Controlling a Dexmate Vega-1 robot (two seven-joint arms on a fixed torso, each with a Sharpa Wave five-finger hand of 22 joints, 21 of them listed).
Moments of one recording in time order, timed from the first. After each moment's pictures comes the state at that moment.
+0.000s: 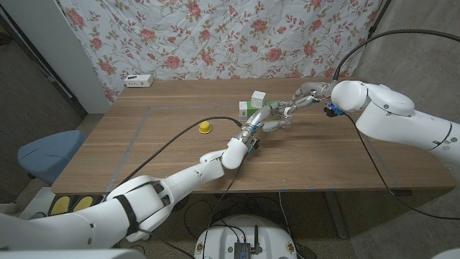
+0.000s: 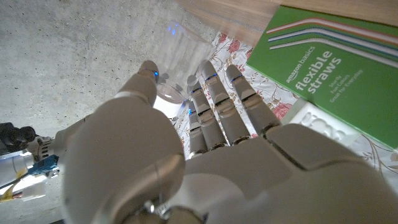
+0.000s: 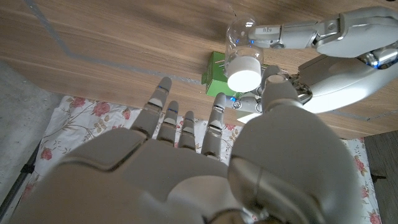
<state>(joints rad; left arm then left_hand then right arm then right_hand) 0.51 0.15 0.94 -0.86 0.34 -0.62 0.55 0.95 -0.02 0.50 -0.15 0.18 0.41 -0.05 0.18 0.18 0.84 -0.11 0.19 0.19 0.89 -0.12 0.17 0.16 0.64 -0.01 0.19 0.17 -0.54 -1.13 -0.73 -2.35 -0.24 -0.93 0.41 0.75 -0.04 0.33 -0.18 0.23 0.51 -0.08 0.31 0.29 0.12 0.08 0.21 0.20 0.17 0.11 0.21 0.19 0.43 0.12 0.20 0.17</state>
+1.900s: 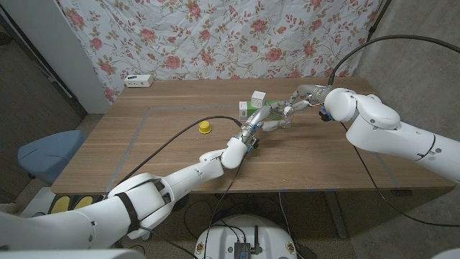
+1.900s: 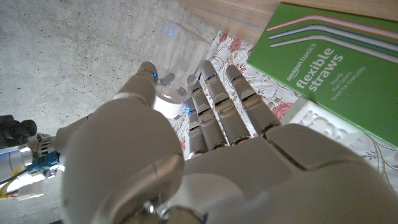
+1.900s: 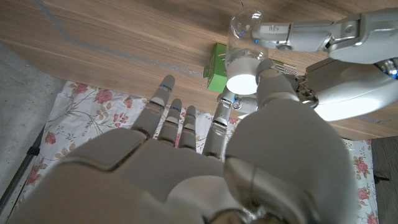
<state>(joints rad) 0.50 0.15 0.95 -0.84 0.34 -0.64 0.56 0.93 -0.02 0.50 -0.14 0.18 0.43 -0.05 0.19 0.18 0.85 -0.11 0.20 0.19 0.89 -0.12 0.17 0.16 0.64 -0.01 0.19 0.17 -0.58 -1.07 -0.75 -2.32 -0.38 -0.92 0.37 0.83 -0.03 0.35 -0.16 0.21 0.68 -0.13 0.39 0.29 0.20 0.07 0.22 0.20 0.23 0.06 0.22 0.19 0.48 0.08 0.20 0.17</state>
